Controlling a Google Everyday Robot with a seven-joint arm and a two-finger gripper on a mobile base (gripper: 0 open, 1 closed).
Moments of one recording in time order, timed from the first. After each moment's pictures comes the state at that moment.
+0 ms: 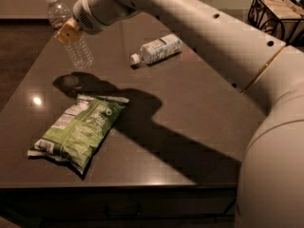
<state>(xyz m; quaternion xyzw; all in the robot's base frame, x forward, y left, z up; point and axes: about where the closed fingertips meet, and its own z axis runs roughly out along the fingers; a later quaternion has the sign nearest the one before) 0.664 0.225 0.976 -0.53 0.69 0.24 0.43</state>
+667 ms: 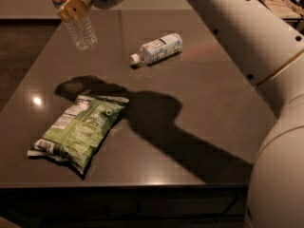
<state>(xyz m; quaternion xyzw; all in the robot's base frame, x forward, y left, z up) 0.653 0.192 1.043 -0.57 0.63 0.25 0.46</state>
